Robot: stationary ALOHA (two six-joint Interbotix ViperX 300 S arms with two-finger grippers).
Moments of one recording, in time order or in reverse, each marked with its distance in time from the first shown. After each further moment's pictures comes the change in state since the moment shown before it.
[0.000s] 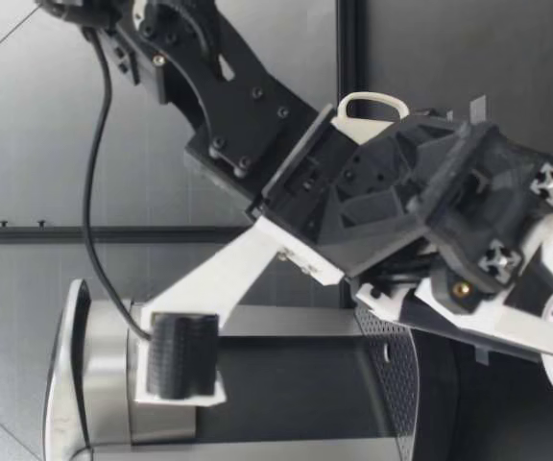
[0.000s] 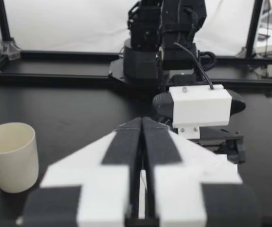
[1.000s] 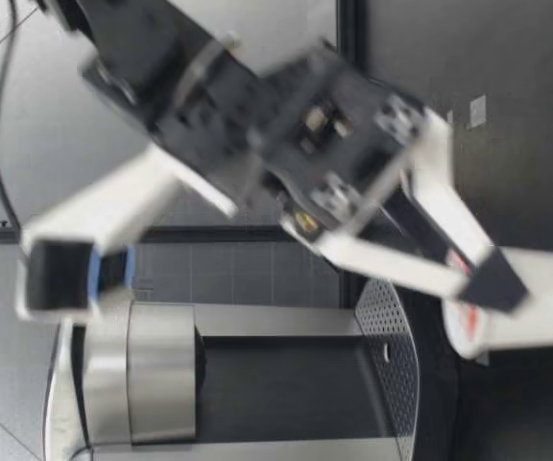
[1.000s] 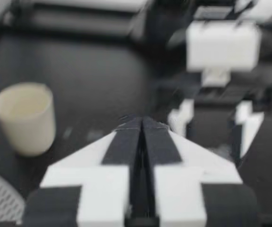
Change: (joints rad) left arm 0.081 0.192 -0.219 -0.038 0.262 -0.009; right arm 0.000 -0.186 0.117 0.043 0.034 0.143
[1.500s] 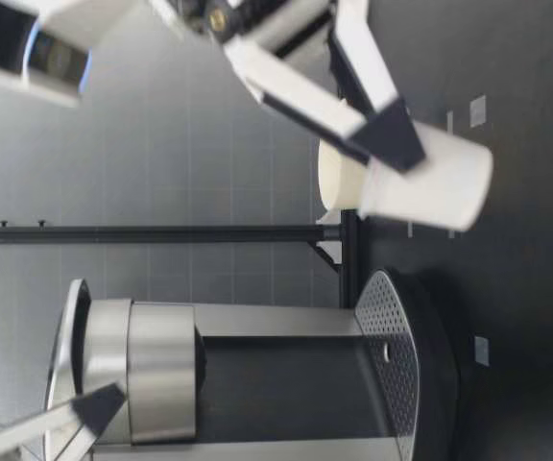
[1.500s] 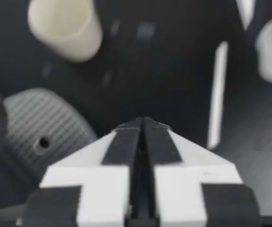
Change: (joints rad) left arm 0.037 0.449 -0.615 0.190 0.831 -0.020; right arm -0.014 -0.255 0.374 0.005 -0.383 0.072
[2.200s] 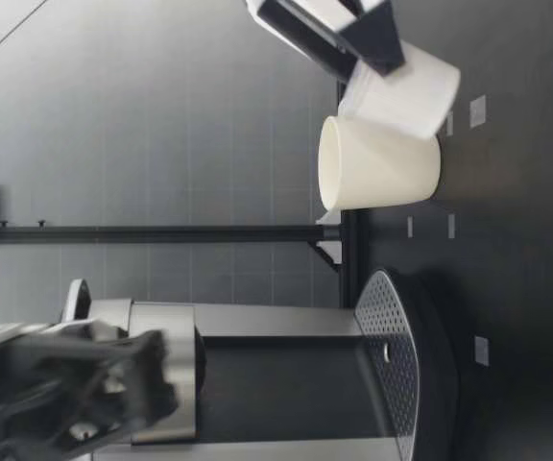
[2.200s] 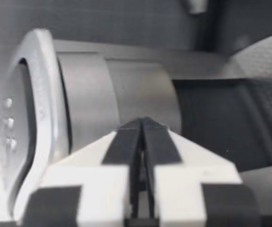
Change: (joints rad) left arm -0.308 0.494 -0.230 1.066 0.696 -0.439; right arm -0.077 -0.127 0.204 -0.028 -0.144 -0.080
